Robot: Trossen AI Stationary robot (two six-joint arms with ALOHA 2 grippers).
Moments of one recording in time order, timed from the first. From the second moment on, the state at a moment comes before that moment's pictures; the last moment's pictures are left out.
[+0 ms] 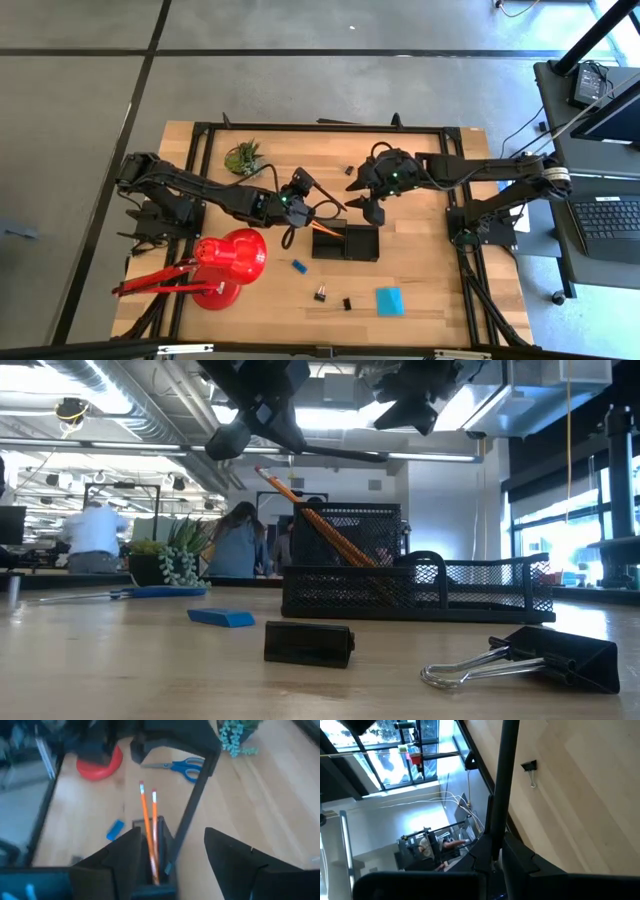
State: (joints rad) left arm -0.17 1.56 1.14 -0.36 -0.93 1.00; right arm -0.07 1.33 1.09 -0.37 -0.10 0.21
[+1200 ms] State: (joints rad) left arm -0.19 1.56 1.14 -0.26 -0.93 1.09; right arm -0.20 1.58 1.23 -0.23 -0.33 0.26
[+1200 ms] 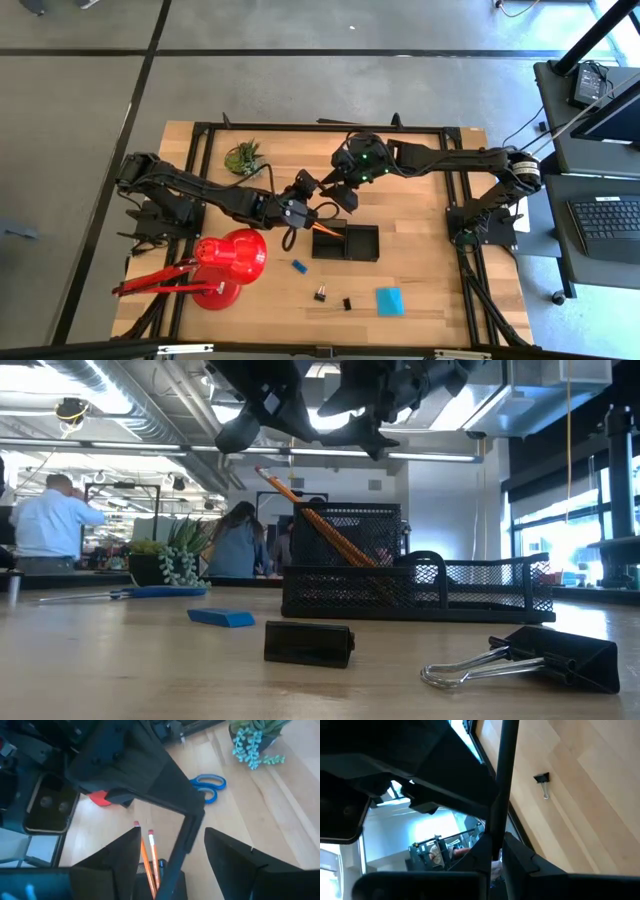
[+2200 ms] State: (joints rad) left arm -0.19 1.56 1.14 -0.23 -0.95 1.06; right arm -0.20 1.58 1.23 -0.27 -0.32 0.23
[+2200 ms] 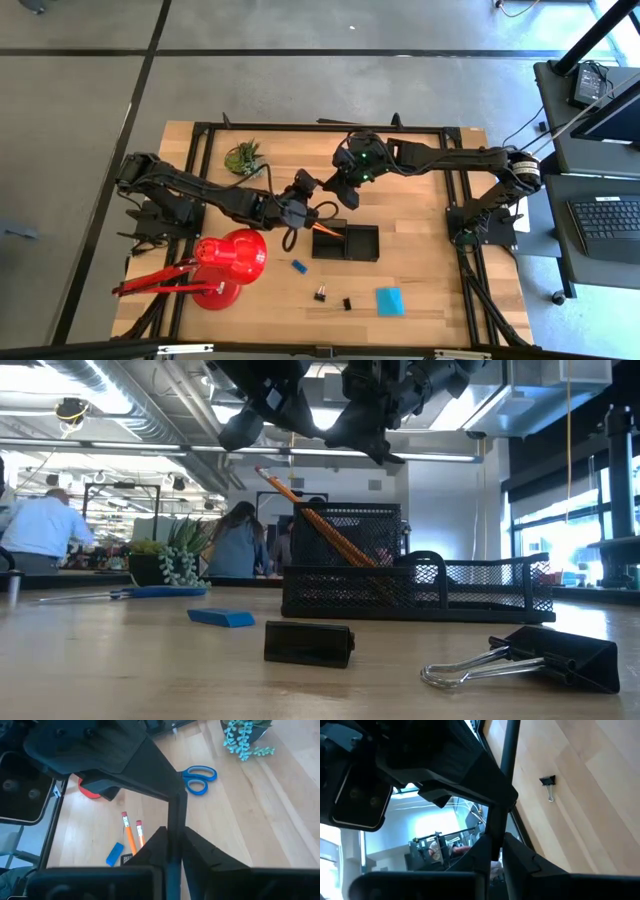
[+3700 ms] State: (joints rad) left arm 0.20 1.07 0.60 0.12 -0.06 0.28; right arm -0.04 1.58 1.13 -0.14 -0.18 -0.01
